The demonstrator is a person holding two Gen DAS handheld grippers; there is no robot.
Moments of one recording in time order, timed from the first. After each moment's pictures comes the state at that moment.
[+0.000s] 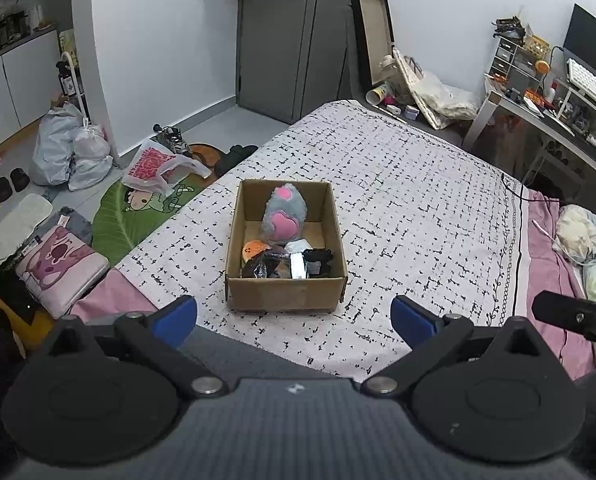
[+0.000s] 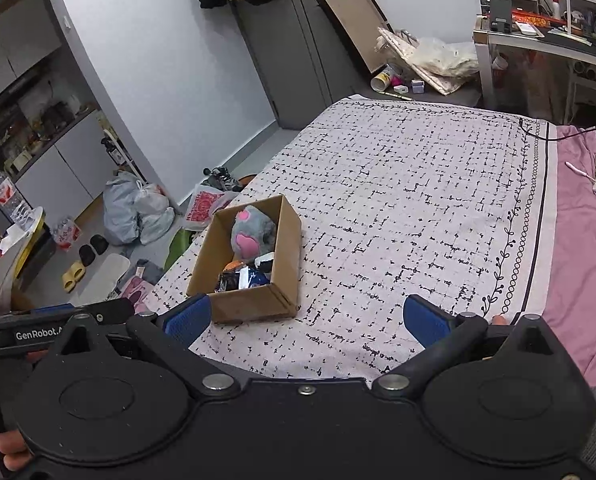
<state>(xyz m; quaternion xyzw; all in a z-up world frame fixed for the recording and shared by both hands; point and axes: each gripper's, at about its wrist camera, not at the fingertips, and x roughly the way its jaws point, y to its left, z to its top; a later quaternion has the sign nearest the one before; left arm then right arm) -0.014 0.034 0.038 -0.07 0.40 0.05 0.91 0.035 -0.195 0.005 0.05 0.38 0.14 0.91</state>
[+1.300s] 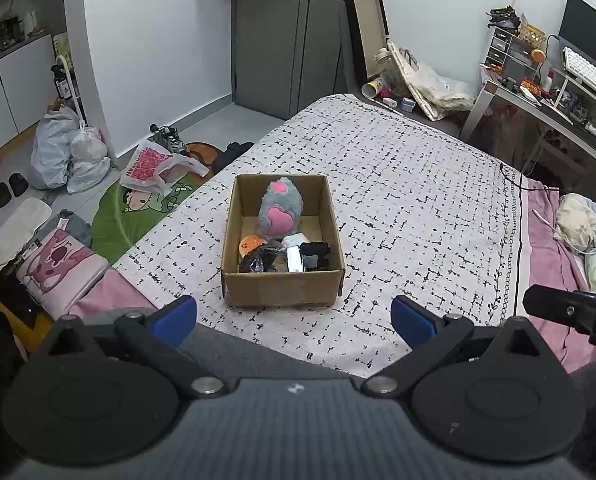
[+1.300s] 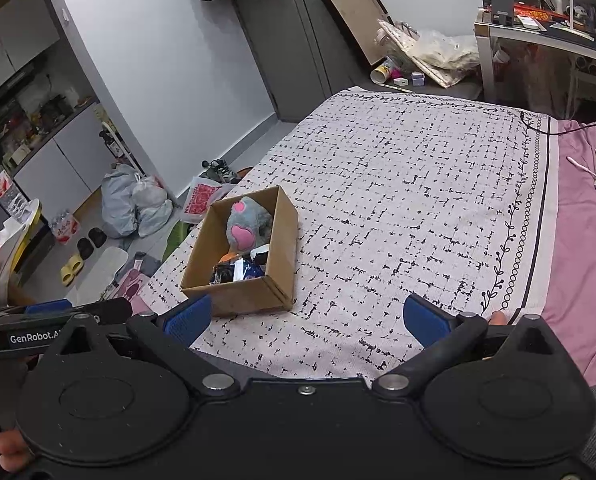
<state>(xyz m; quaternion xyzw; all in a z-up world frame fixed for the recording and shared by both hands) -0.014 0.027 0.033 -0.06 0.40 0.05 0.91 0.041 -0.199 -0.002 0.05 0.39 0.14 0.91</state>
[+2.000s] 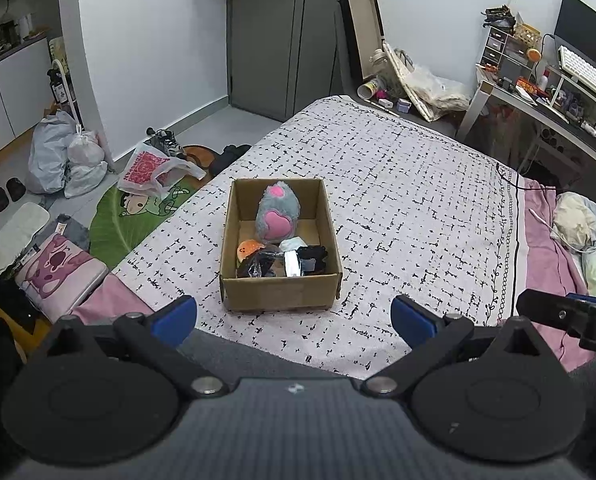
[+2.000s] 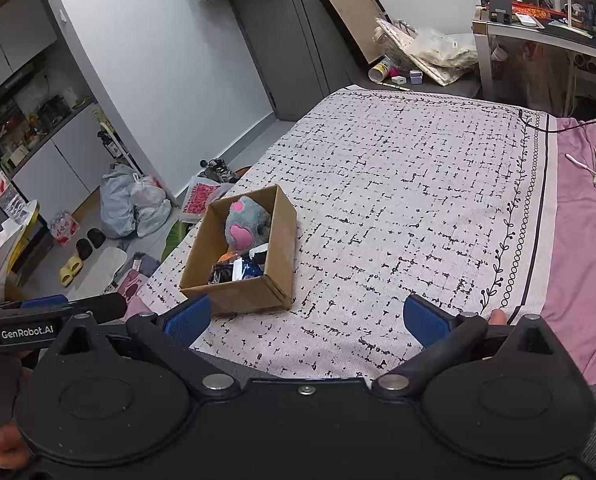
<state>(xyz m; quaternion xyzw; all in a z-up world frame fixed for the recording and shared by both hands) -0.013 0.027 0.039 -0.05 0.40 0.04 0.91 0.040 -0.198 -0.003 0.05 0.39 0.14 0.91</state>
